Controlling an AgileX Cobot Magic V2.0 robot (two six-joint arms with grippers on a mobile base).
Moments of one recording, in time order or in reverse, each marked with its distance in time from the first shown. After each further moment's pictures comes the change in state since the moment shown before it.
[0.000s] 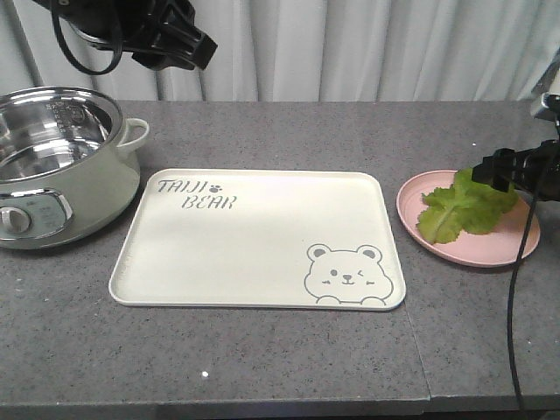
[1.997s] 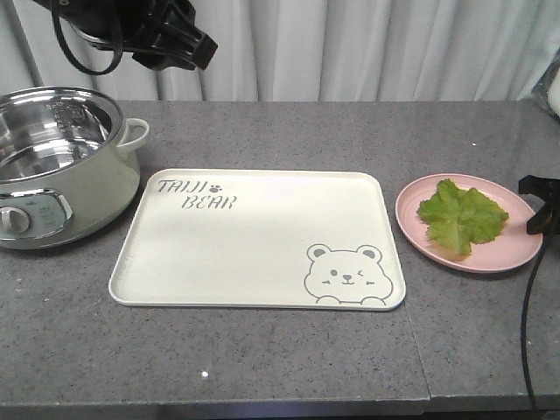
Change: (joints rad) left arm 0.000 0.000 0.000 0.000 0.000 0.000; right arm -0.105 0.090 -0.184 -0.482 0.394 0.568
